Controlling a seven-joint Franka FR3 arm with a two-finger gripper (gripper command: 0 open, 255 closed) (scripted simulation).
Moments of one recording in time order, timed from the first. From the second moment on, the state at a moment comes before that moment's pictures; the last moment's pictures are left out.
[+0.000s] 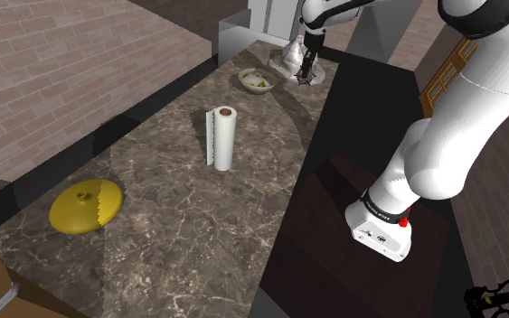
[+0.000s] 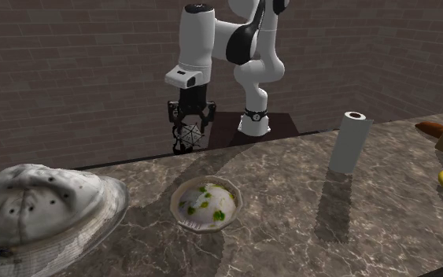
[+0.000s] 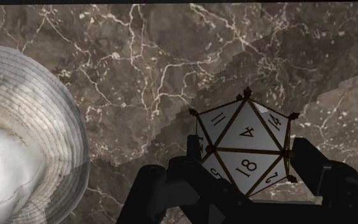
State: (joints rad) arm 0.27 0.07 -0.71 -2.02 -0.10 2.10 -0.70
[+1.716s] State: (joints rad) arm 0.11 0.68 -0.58 -1.02 0.21 1.63 -0.68
